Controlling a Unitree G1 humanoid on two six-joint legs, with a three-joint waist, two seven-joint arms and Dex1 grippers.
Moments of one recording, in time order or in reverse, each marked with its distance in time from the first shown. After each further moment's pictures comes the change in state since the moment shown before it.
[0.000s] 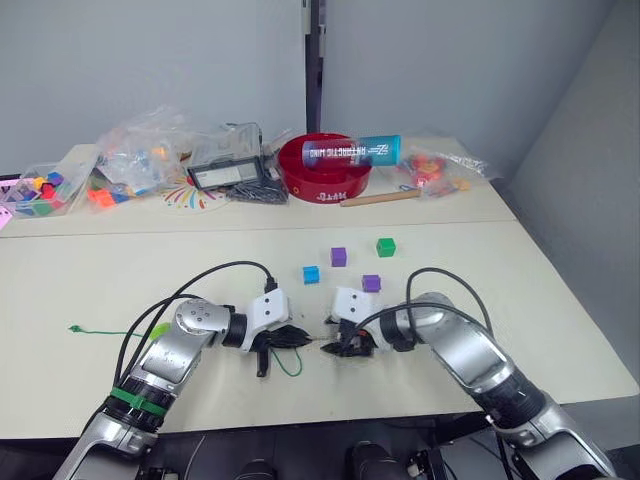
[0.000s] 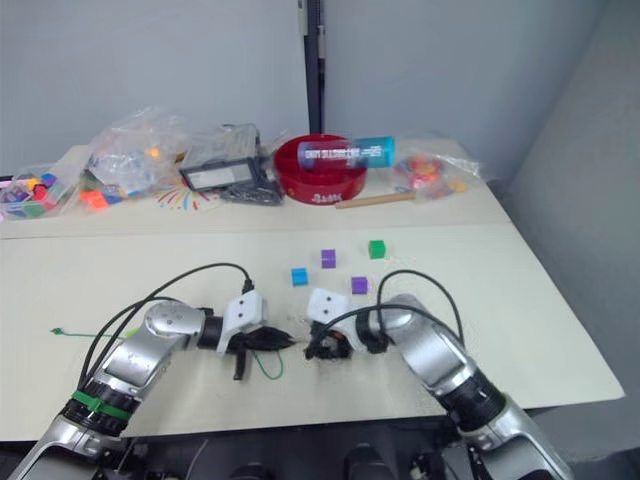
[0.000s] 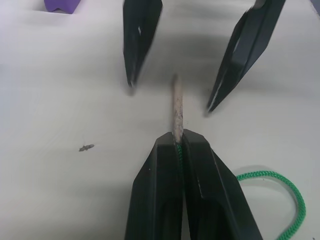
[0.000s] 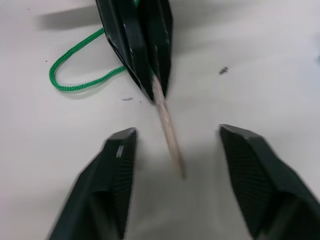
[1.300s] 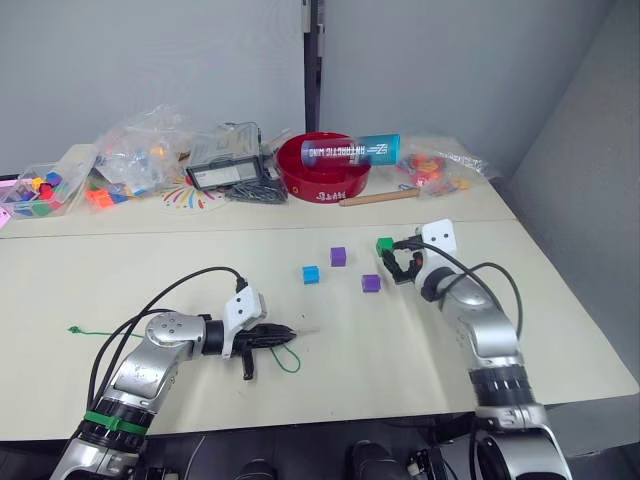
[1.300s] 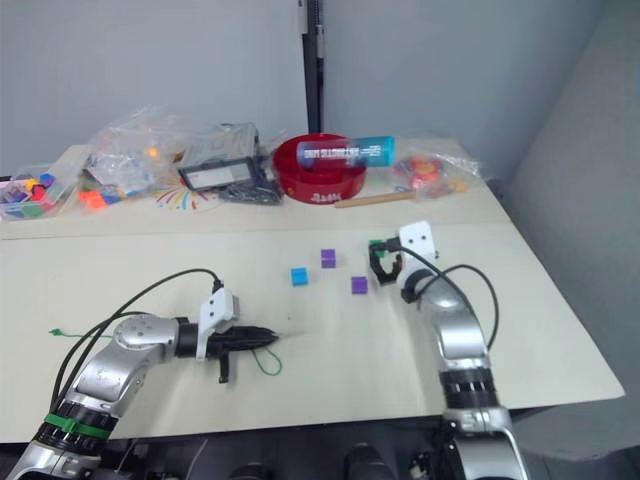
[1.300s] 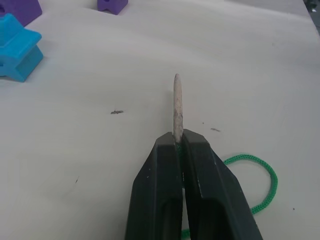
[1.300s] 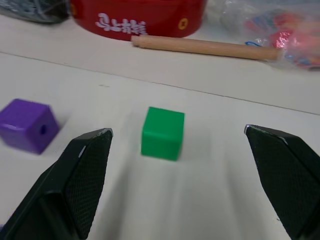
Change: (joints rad) left arm 0.119 0.021 0.126 -0.058 -0.115 0.037 0.058; right arm -0.064 0.274 -0.486 0.464 0.039 -0.263 -0.741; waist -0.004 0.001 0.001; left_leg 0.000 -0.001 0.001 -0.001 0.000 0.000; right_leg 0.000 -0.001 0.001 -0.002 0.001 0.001
